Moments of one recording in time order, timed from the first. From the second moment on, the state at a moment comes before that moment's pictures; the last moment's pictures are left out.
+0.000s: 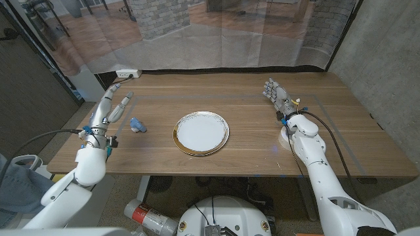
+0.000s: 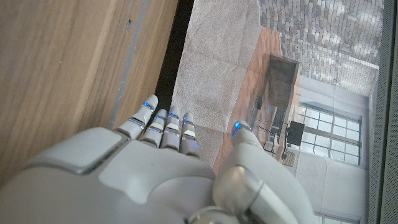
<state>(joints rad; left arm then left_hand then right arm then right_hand) 1.50 0.61 -0.17 -1.87 0.26 -0.16 0.50 0.36 -0.05 0.36 0.04 0.30 0.09 0.04 0.22 0.18 0.07 -0.02 0.22 0.18 0.02 -0.01 0.19 0.18 -0.03 -0.03 0.20 0.17 -0.84 -0.06 0.11 -1.28 0.13 0.11 0.31 0.23 0.07 0.33 -0.09 0.18 0.22 0.07 0.19 0.18 0.23 0.08 0.20 0.18 0.12 0.02 0.19 0.18 0.12 -0.04 0.41 0.17</state>
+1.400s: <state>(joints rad) 1.58 0.67 -0.17 -2.00 0.42 0.13 0.53 0.44 -0.06 0.36 -0.01 0.32 0.09 0.02 0.21 0.18 0.07 -0.03 0.21 0.18 0.02 -0.01 0.19 0.18 -0.01 0.00 0.20 0.17 -0.86 -0.06 0.10 -1.32 0.13 0.11 0.31 0.23 0.07 0.33 -0.09 0.18 0.22 0.06 0.19 0.18 0.23 0.08 0.20 0.18 0.12 0.02 0.19 0.18 0.13 -0.04 0.40 0.17</state>
